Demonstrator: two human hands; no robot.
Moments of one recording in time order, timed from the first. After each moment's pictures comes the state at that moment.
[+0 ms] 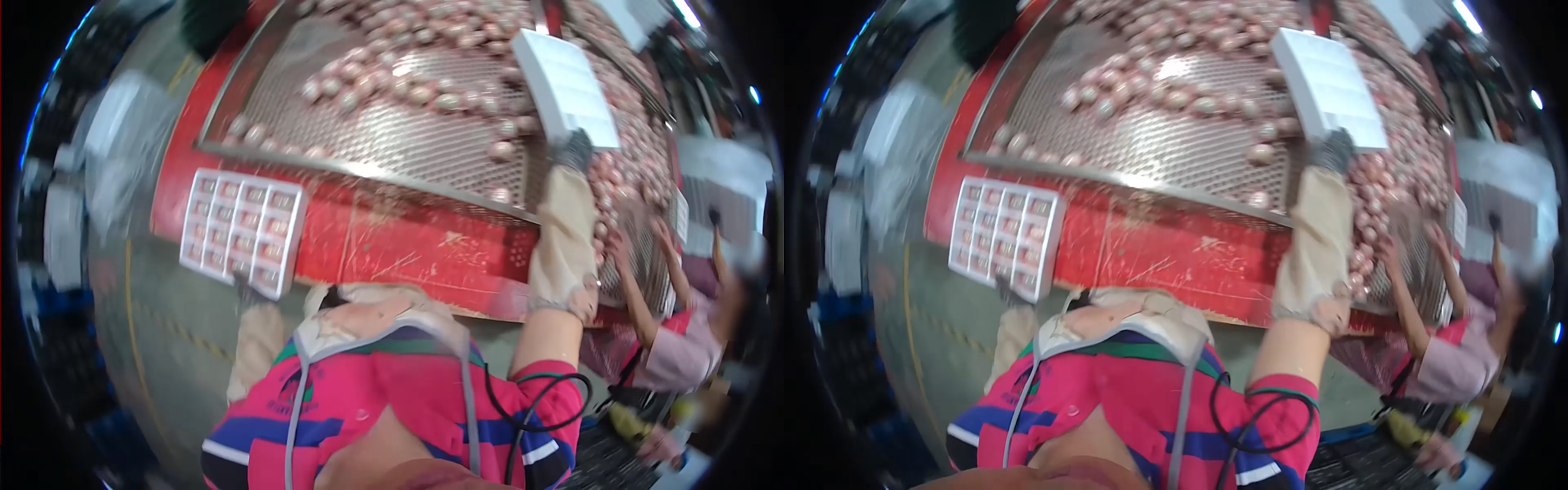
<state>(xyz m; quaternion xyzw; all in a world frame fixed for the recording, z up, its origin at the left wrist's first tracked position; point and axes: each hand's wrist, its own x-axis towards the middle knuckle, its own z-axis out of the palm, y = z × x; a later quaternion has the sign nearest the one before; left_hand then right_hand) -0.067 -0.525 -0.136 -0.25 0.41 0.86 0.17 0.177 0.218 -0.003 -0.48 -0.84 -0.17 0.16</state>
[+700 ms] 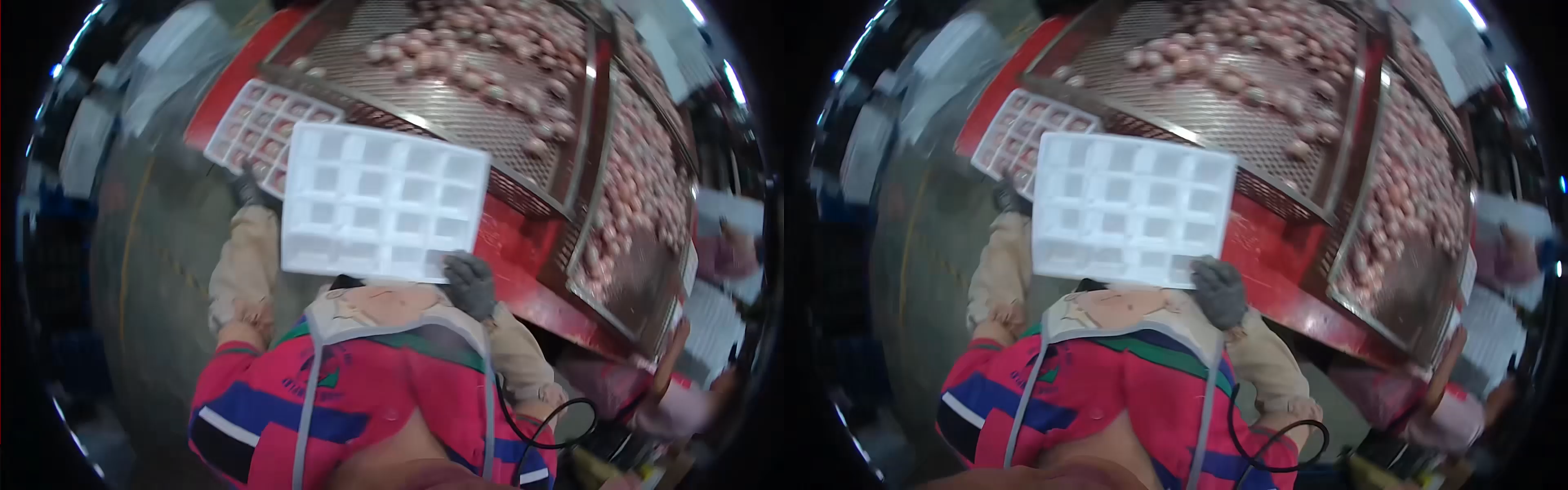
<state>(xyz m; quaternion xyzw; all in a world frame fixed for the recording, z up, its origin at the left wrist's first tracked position) -0.141 -0.564 -0.164 -0.17 0.82 0.53 -0.12 0.310 -0.182 -0.025 0.07 -0.96 0.17 0.21</state>
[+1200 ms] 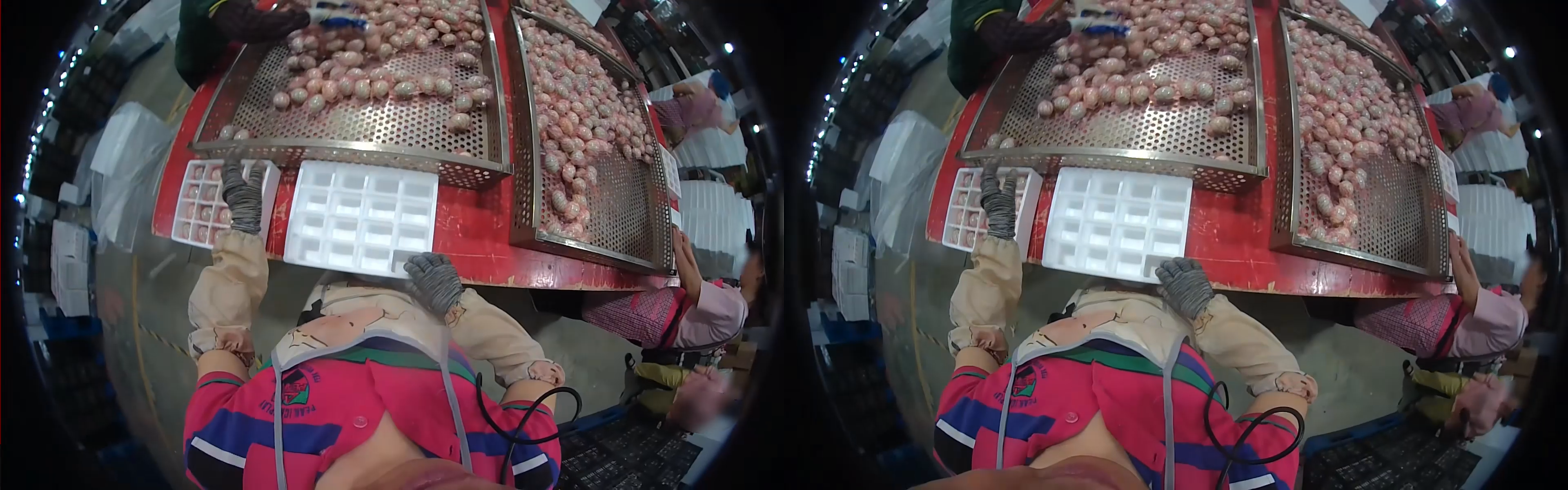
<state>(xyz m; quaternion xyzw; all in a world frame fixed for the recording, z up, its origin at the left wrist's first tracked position) -0.069 -0.368 0.026 0.30 0.82 0.45 -0.20 0.333 -0.205 -0.027 -0.08 -0.99 0.12 0.03</state>
